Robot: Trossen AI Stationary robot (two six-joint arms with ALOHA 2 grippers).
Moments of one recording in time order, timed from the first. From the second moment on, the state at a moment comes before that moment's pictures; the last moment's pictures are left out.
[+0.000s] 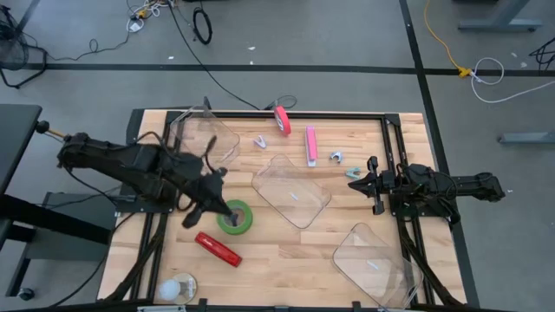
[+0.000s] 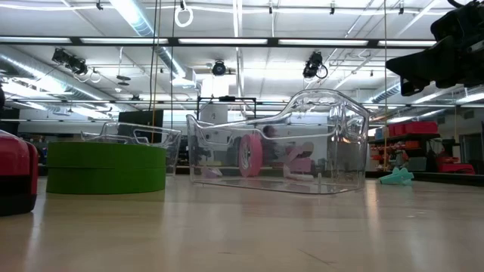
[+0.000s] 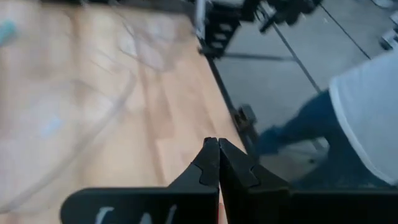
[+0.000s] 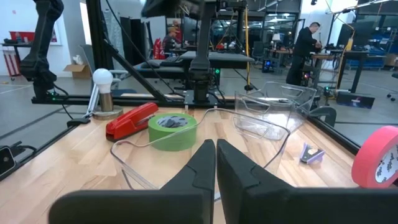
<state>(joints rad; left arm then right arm) -0.25 1.07 1.12 -0.62 0.24 -0.23 0.04 0.01 0.02 0.01 0.01 -0.04</state>
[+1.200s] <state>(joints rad) -0.69 1.34 1.12 -0.87 0.11 -0.46 0.04 0.01 0.02 0.01 0.01 -0.04</state>
